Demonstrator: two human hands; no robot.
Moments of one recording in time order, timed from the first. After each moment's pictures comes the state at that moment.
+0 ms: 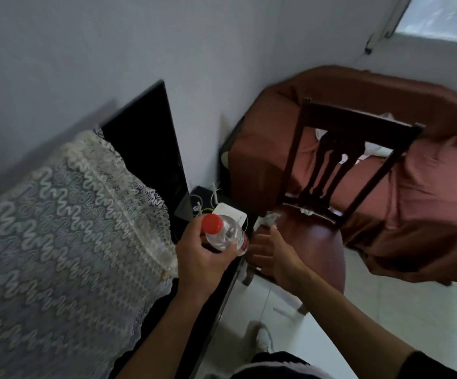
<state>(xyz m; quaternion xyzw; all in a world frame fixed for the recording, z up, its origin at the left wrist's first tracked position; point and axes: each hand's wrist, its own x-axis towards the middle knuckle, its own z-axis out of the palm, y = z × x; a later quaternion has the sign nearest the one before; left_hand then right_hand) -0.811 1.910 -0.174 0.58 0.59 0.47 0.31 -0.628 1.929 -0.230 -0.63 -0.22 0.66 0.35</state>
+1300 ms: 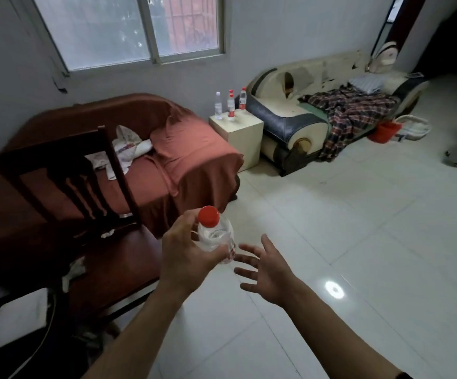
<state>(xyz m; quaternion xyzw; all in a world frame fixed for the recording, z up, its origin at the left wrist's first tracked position) -0.498 1.609 -0.108 0.86 0.14 0.30 0.39 -0.397 1.455 -0.180 -0.56 0.10 0.46 0.68</state>
